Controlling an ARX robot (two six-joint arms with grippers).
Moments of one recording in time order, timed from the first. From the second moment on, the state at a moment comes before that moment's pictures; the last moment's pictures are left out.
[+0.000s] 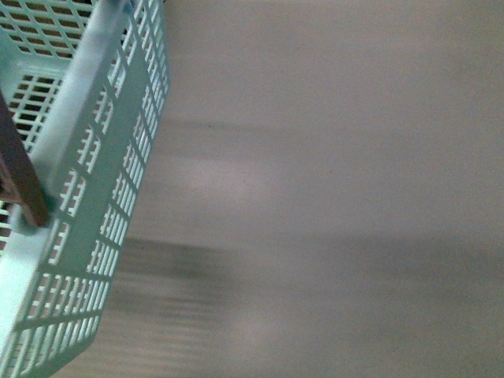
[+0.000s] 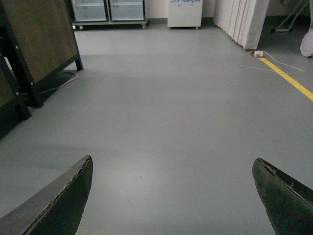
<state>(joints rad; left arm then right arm) -0.27 0.87 0.55 0.09 -0.28 -1.50 0.00 0.00 0.02 0.00 0.00 0.00</state>
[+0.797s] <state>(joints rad) -0.41 0.69 0.72 -0.12 -0.43 -1.47 0.00 0.00 0.02 0.00 0.00 0.00</state>
